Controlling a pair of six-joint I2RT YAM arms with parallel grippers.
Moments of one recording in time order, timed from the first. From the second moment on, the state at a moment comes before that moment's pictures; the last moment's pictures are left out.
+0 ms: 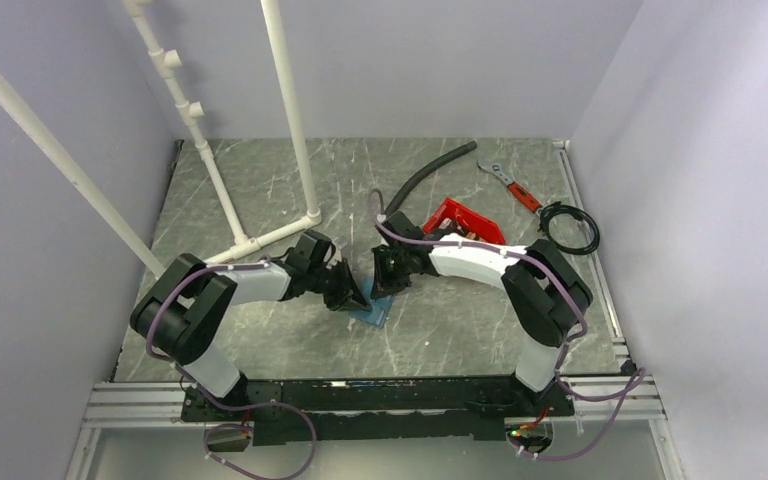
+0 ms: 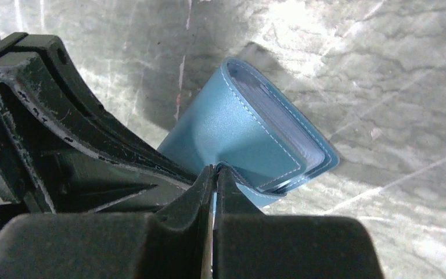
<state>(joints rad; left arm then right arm) -0.58 1.63 0.67 0.03 0.58 -0.94 0.76 1.80 1.06 -0.34 -0.30 0.64</state>
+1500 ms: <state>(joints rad) -0.52 1.00 0.70 -0.52 0.31 -0.78 0.78 1.58 1.27 -0.58 -0.10 0.44</state>
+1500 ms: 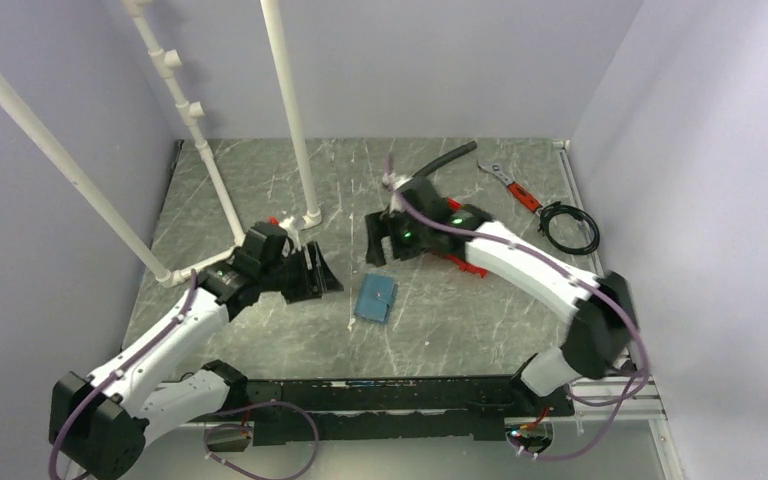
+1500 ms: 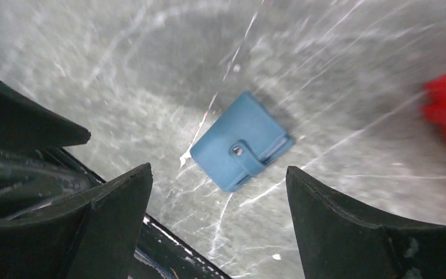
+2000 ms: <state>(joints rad) -0.51 1.38 0.92 -0.44 0.38 -0.67 0.58 1.08 1.06 -0.57 -0.14 0.36</state>
